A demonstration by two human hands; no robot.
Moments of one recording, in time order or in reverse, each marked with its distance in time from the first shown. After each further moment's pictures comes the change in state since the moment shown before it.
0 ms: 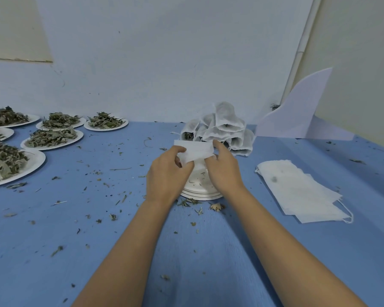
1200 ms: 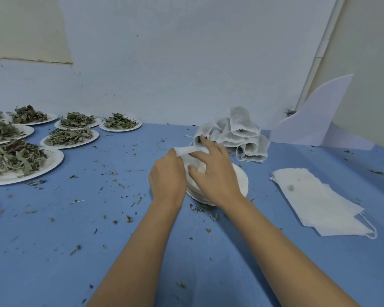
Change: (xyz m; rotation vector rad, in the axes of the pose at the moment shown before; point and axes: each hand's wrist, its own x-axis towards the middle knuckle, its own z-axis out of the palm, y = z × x) left_hand 0.013 -0.010 -0.011 0.311 0.094 -0.118; right_hand -0.010 -0.019 0.029 -0.504 -0.081 -0.376
